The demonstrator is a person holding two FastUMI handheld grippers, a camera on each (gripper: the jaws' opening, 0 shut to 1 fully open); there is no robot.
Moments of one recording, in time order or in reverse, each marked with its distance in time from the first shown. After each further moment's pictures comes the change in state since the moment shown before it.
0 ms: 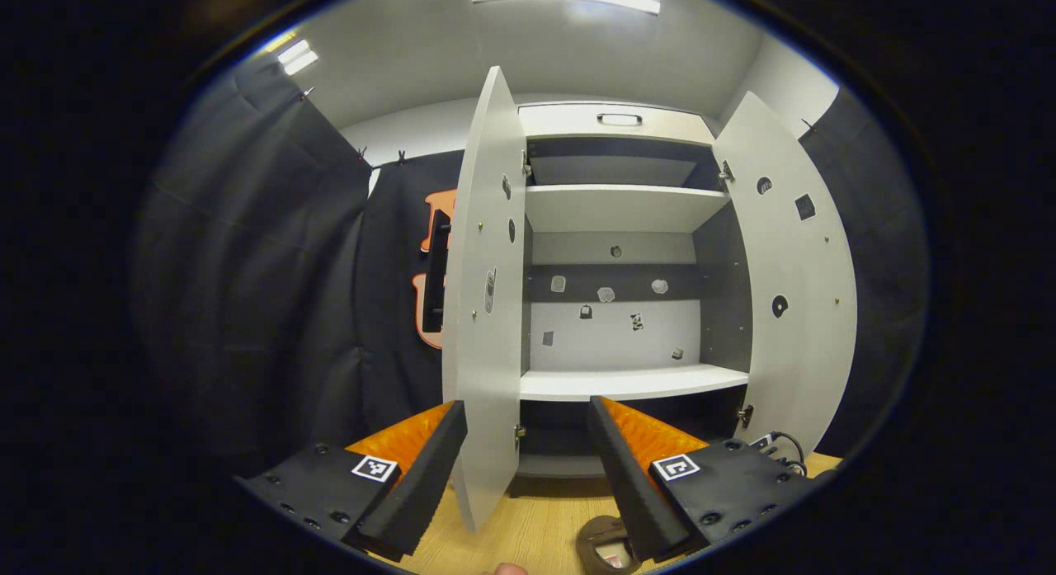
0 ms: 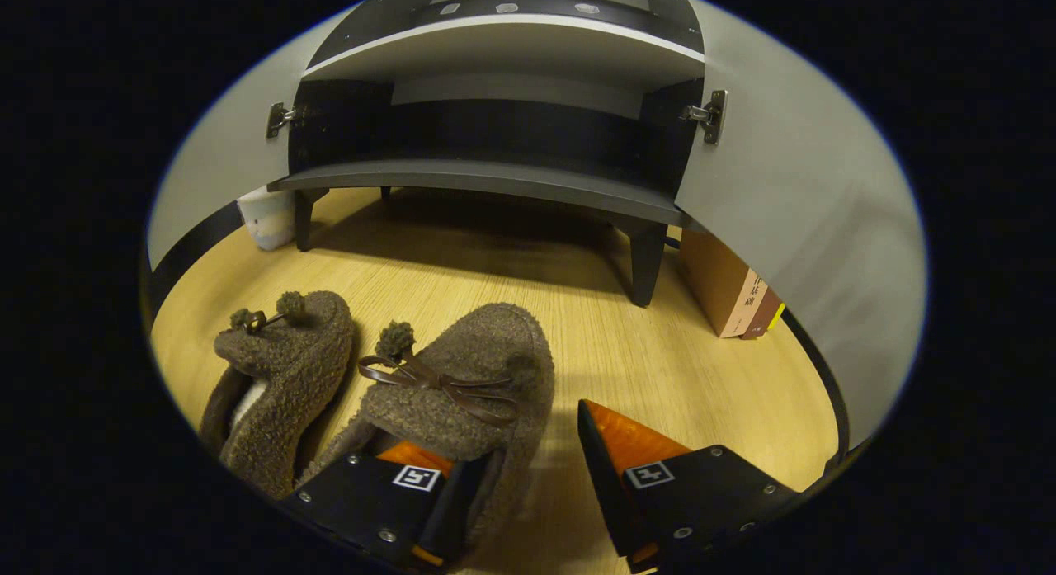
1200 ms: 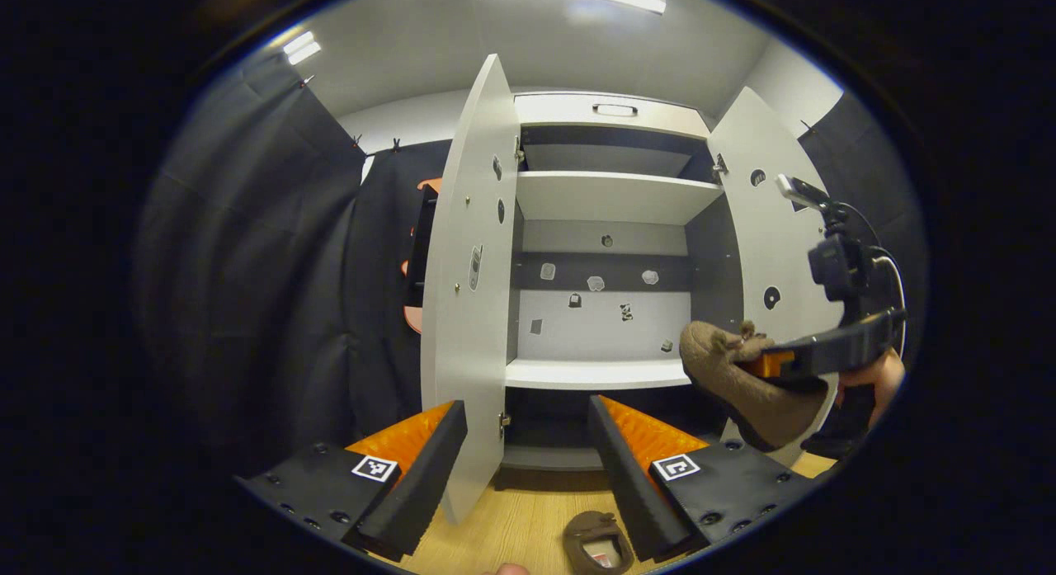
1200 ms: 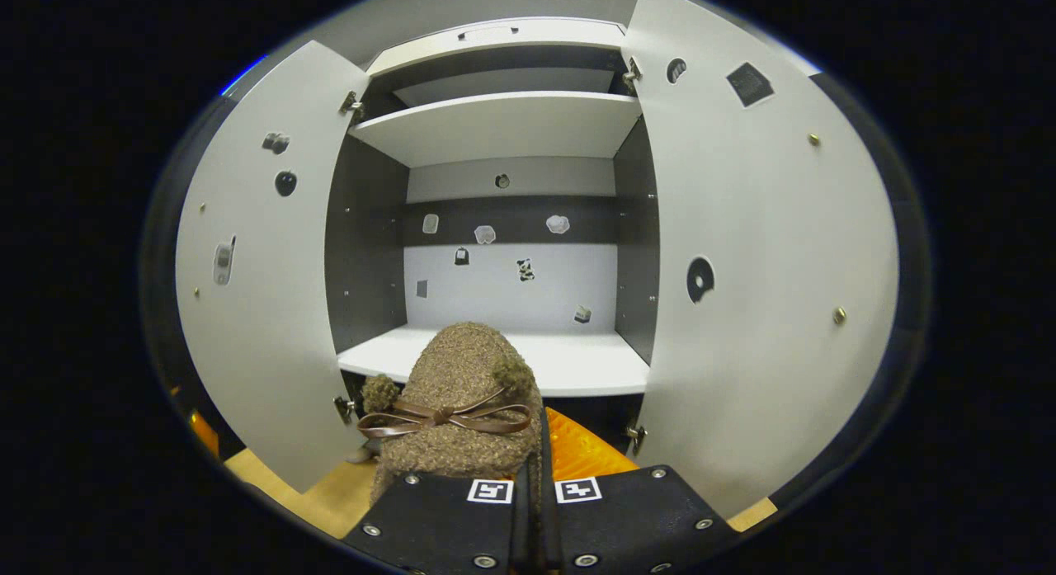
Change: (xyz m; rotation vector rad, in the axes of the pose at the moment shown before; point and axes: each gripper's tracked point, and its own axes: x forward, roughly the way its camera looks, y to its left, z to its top) left arm 0.001 -0.013 -0.023 -0.033 0.026 -0.034; right arm -0.211 -0.012 0.355 0.122 -0.551 0.015
